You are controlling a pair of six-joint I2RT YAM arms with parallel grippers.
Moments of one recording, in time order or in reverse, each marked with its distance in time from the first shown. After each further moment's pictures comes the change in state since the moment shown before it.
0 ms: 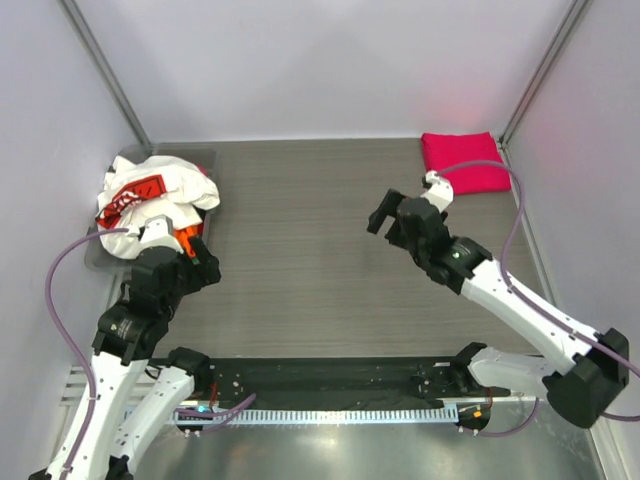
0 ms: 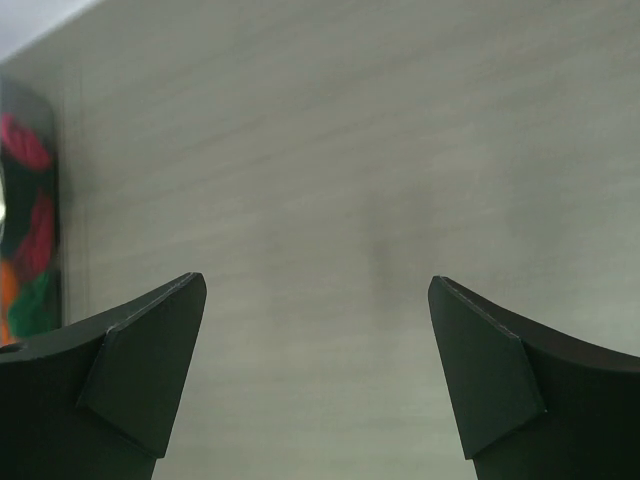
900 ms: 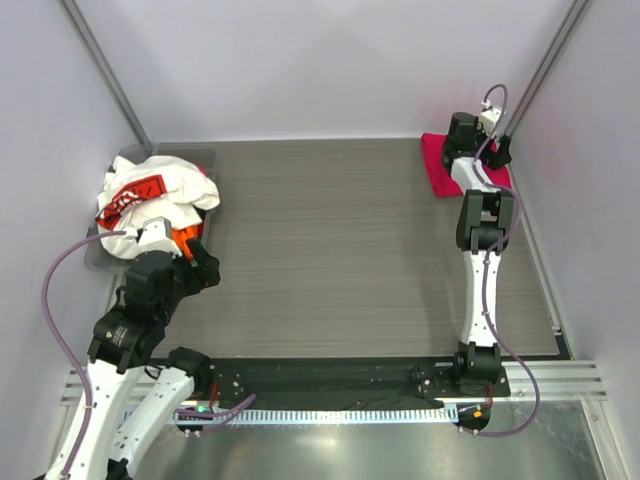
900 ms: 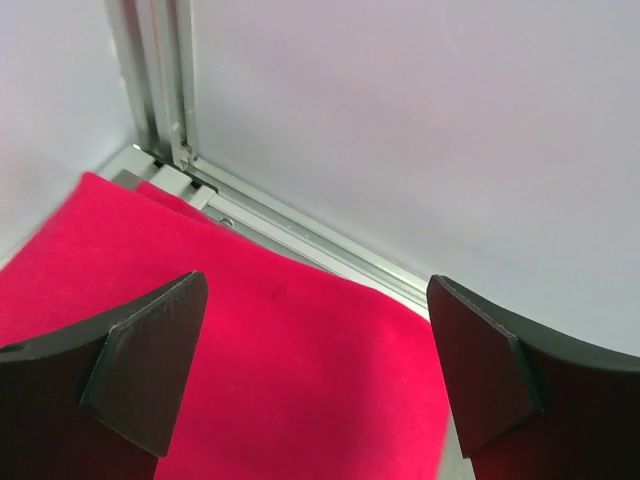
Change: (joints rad) left arm -0.009 -0.035 0.008 0.000 0.025 0.004; right arm -0.699 1.542 1.294 0.473 0.589 -0.689
